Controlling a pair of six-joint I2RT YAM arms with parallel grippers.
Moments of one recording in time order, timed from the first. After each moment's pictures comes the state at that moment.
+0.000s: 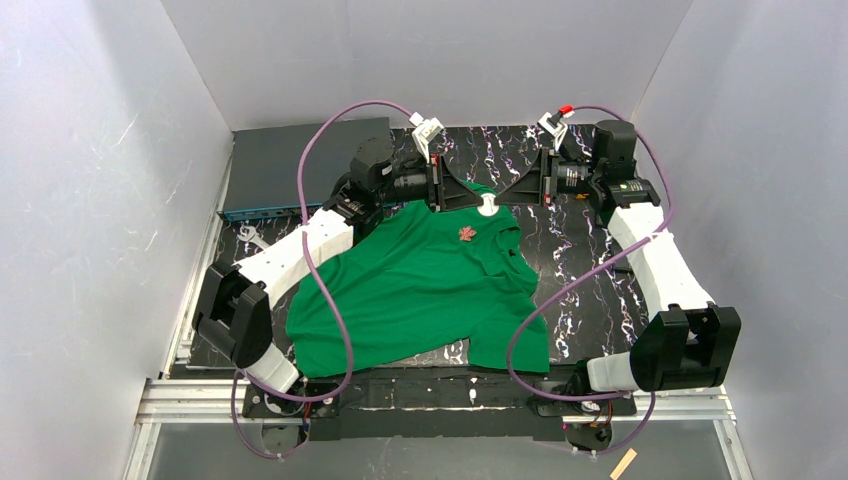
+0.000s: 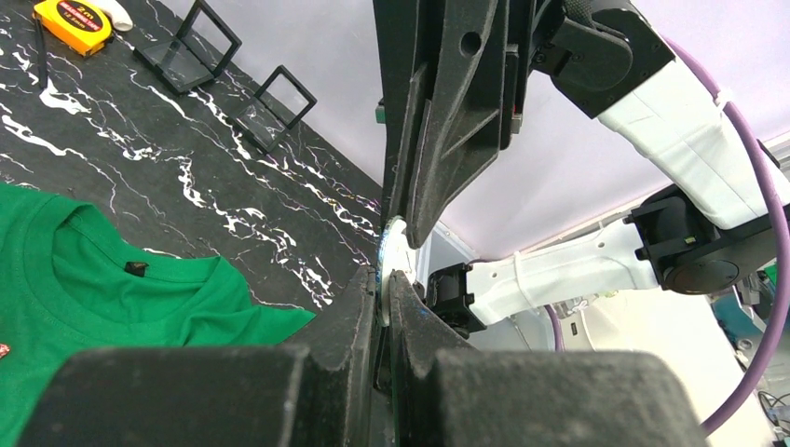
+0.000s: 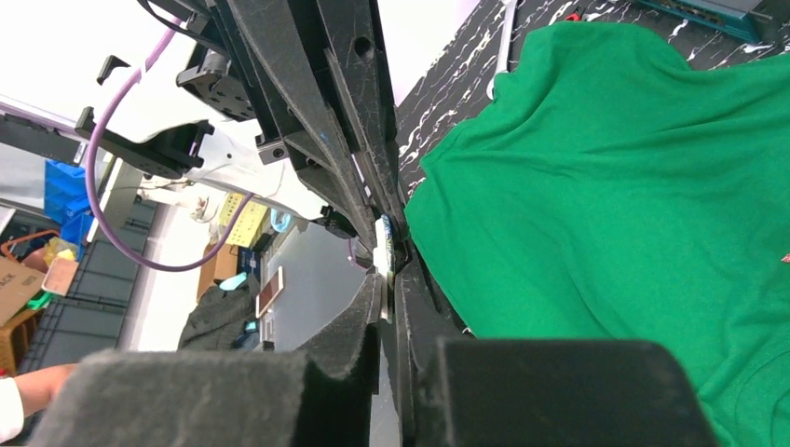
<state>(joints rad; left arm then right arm) -0.63 1.58 1.28 0.26 0.79 -0.72 0.12 1.37 1.25 -0.31 -1.31 0.45</state>
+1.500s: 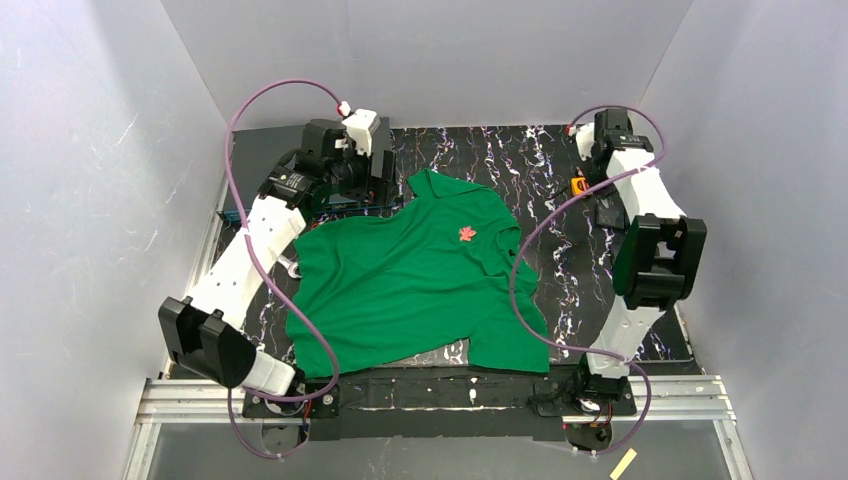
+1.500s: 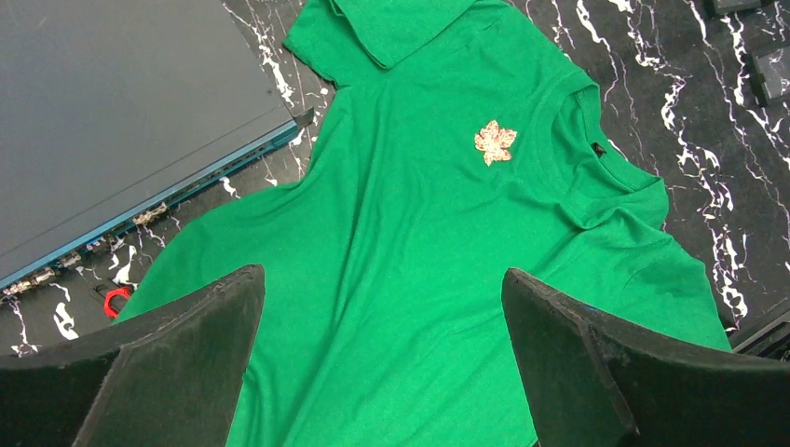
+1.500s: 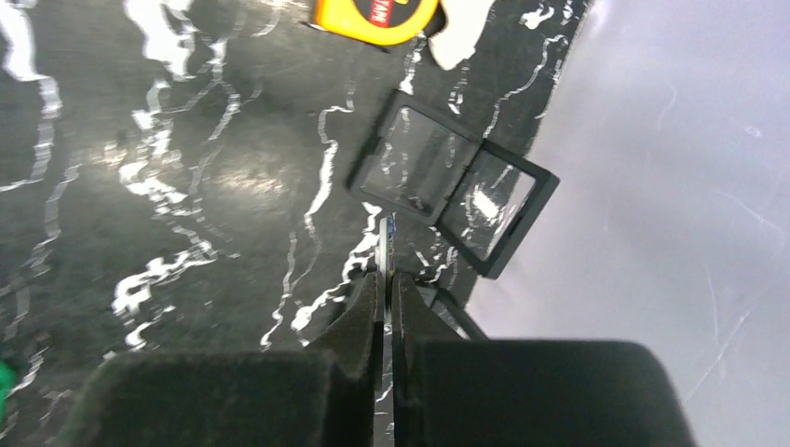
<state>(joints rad) -0.41 1.44 1.48 -0.66 0.16 -0.10 -0.03 1.84 1.63 -0.83 0.16 -0.49</state>
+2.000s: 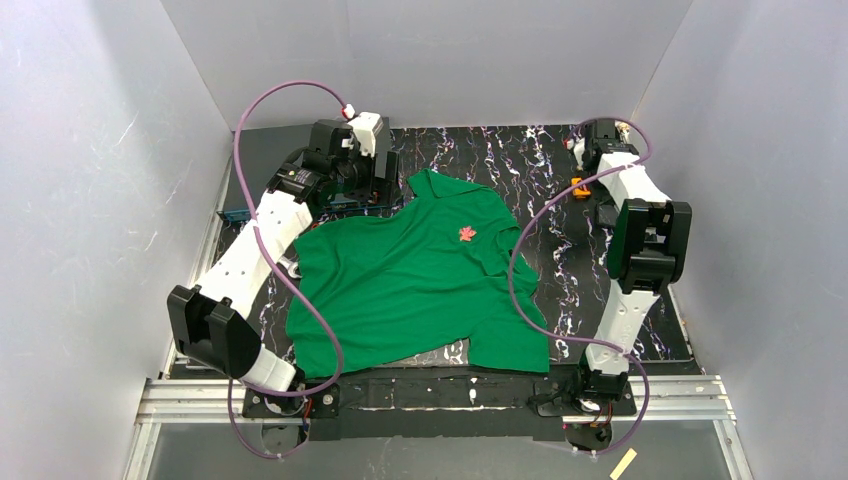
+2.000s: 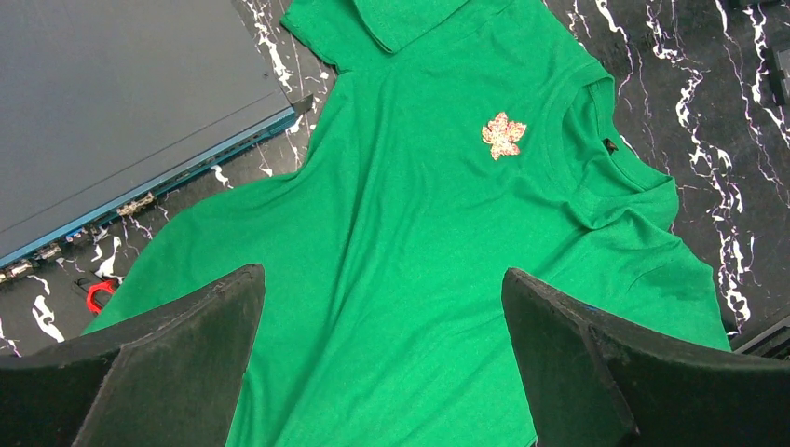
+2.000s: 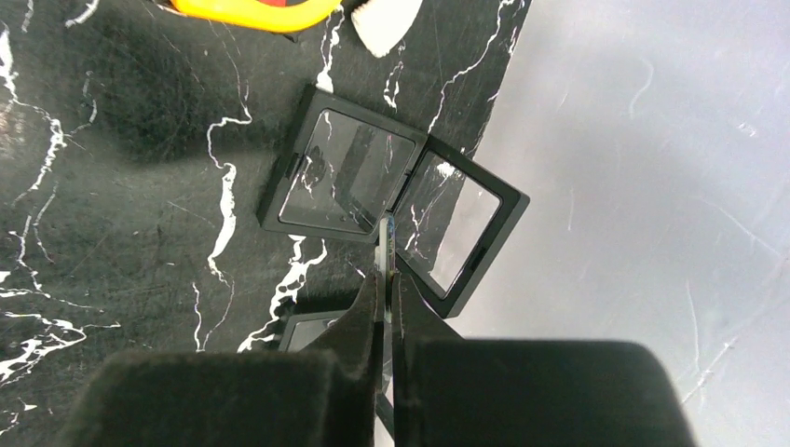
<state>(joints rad) -0.41 1.49 1.49 -0.67 0.15 -0.12 -0.04 2.00 1.63 -0.72 0.41 -0.56</state>
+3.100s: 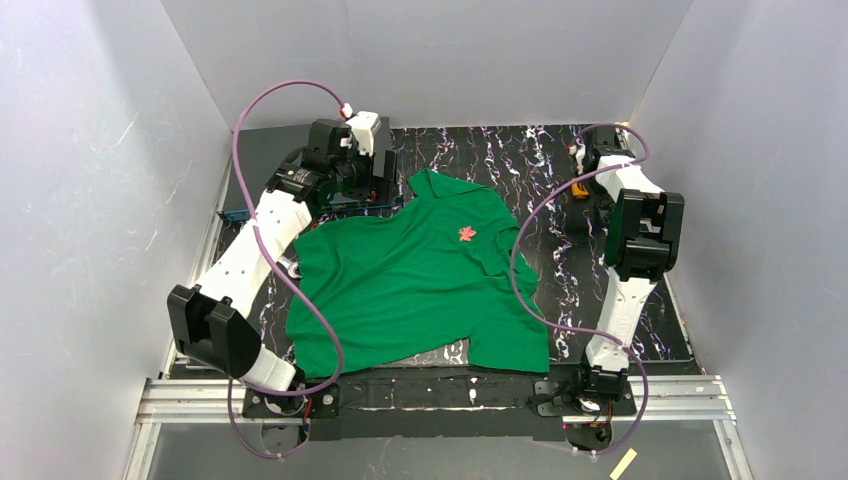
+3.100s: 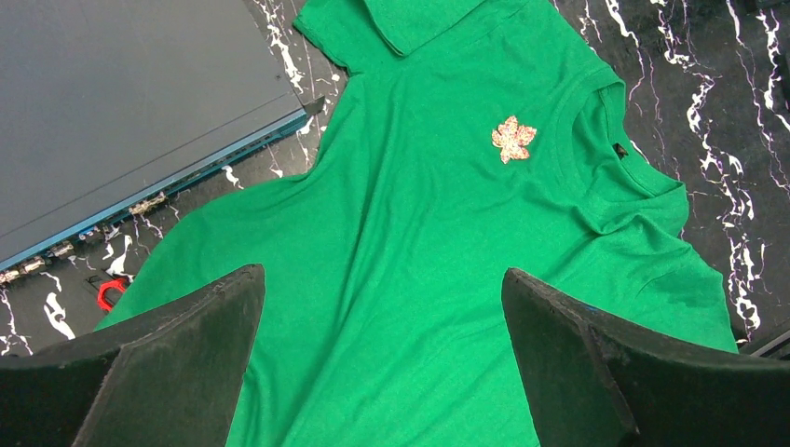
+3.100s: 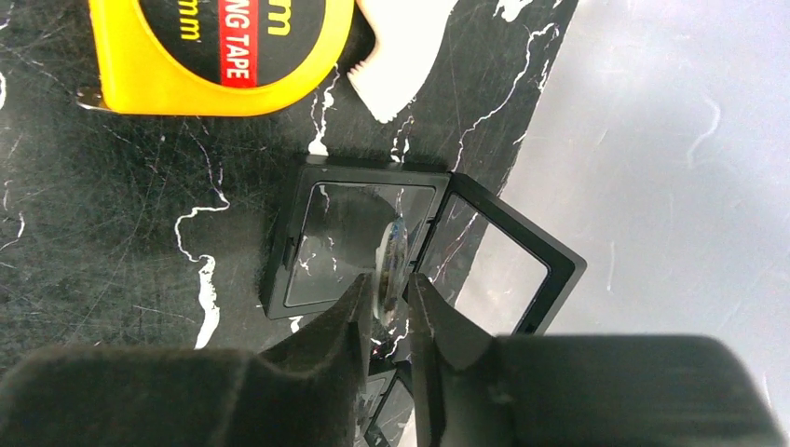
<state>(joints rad) -0.40 1.49 1.49 -0.66 0.14 -0.12 -0.07 2.13 1.65 -0.63 0.42 -0.55</state>
